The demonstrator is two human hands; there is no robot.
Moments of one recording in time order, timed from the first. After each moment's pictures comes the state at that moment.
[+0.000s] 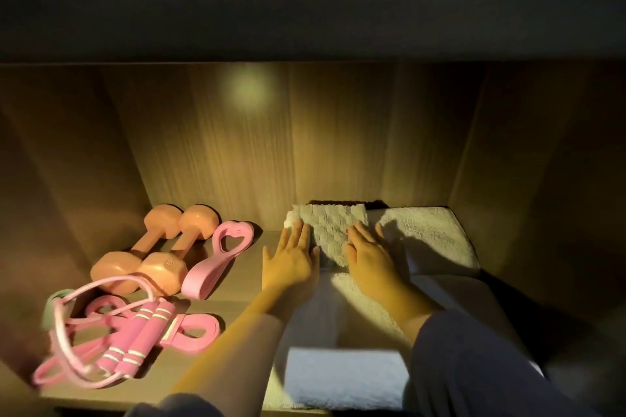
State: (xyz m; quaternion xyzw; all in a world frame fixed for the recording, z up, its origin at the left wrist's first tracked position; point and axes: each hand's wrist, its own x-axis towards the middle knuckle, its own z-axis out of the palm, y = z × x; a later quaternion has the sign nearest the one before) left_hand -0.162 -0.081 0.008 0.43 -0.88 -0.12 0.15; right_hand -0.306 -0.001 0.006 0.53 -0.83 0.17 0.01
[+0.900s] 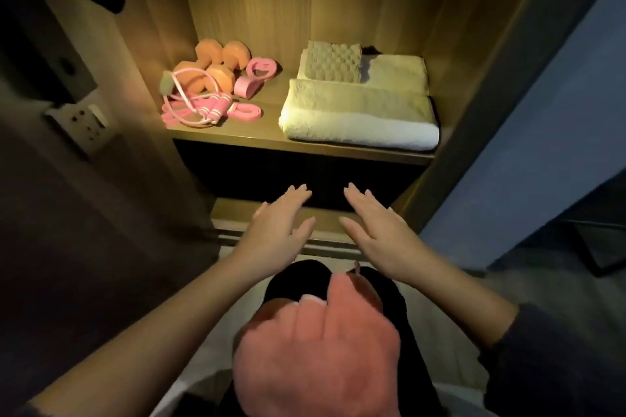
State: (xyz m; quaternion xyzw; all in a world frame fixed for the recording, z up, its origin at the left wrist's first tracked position) left_hand 0.098 0.291 0.031 0.38 -0.86 -0.31 0.14; right_hand -0.078 0.391 0.037 0.60 -0.75 0.18 -0.22
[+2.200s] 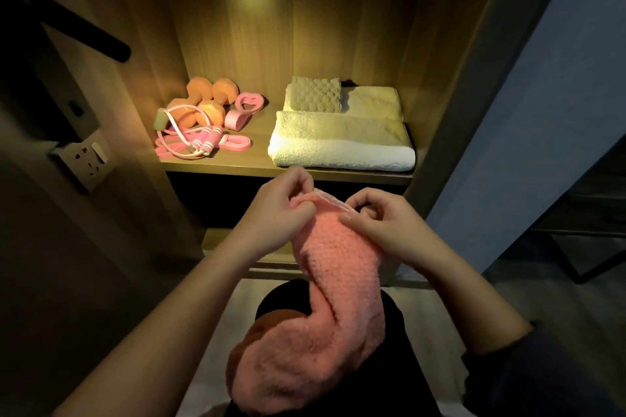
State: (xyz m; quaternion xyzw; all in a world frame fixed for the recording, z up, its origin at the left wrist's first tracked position) left_hand 0.085 0.282 0.102 0.28 -0.80 -0.46 0.27; right_hand -0.080 0.401 0.102 0.52 -0.68 0.43 -0.31
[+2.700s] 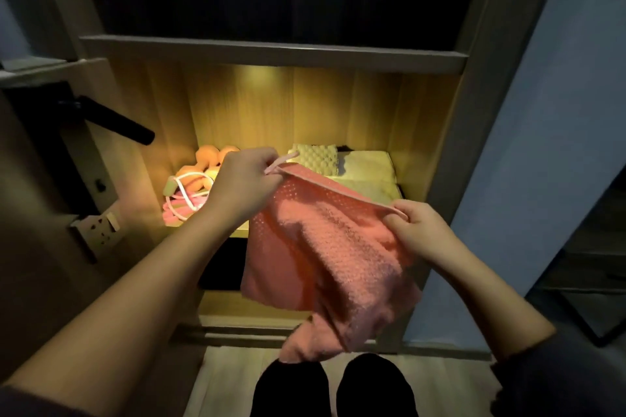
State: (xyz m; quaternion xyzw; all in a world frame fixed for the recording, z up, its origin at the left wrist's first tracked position) left_hand 0.076 0.208 0.204 0.33 -0.84 -0.18 0.40; right_hand -0.138 0.377 0.157 0.50 -0.77 0.39 -0.11
